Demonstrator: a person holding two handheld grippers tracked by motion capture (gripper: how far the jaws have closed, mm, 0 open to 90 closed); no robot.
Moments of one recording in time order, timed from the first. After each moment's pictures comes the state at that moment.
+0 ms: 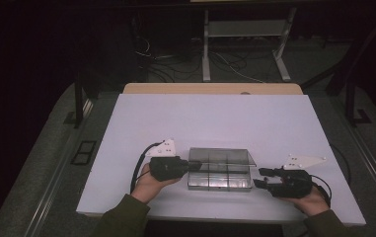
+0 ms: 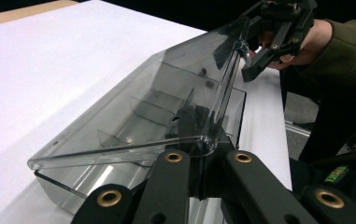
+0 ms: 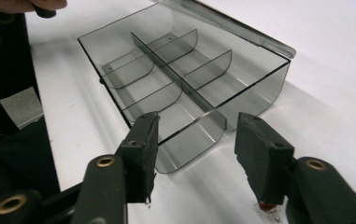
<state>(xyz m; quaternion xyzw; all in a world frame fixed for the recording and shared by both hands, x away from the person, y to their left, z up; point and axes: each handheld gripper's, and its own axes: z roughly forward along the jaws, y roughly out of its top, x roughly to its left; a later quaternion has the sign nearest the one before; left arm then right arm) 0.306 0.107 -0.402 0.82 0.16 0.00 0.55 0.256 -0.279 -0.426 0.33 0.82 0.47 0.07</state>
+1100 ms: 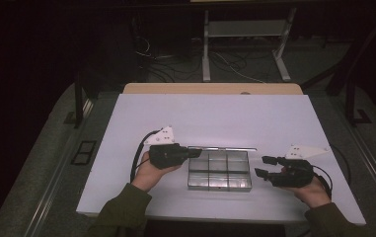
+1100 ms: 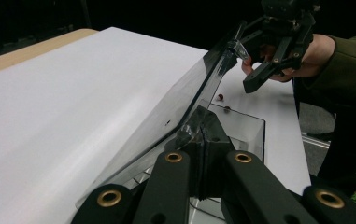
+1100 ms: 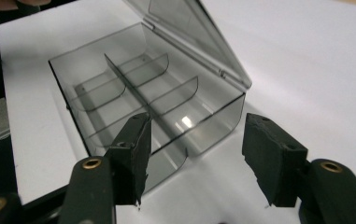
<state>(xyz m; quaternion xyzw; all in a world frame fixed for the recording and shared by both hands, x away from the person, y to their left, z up) 0.327 0.107 -0.382 0.81 0.15 0.03 0.57 0.277 -0.284 -0.413 0.33 0.81 0.48 0.10</state>
